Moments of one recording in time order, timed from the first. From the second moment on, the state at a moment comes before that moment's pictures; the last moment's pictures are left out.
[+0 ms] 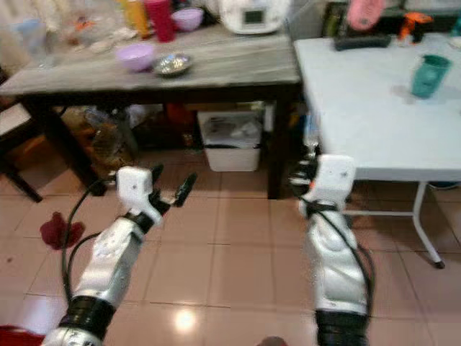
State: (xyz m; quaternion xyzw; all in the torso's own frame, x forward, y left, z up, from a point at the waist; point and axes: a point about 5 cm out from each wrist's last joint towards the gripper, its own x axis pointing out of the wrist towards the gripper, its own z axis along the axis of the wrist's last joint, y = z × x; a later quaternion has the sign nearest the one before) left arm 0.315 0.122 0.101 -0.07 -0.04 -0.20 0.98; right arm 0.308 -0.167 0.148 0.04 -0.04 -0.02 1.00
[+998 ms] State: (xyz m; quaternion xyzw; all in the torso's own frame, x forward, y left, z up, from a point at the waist) left arm 0.315 0.122 0.108 -0.10 -0.05 -0.19 0.97; right arm 0.308 -0.168 0.149 0.02 -0.04 -0.02 1.00
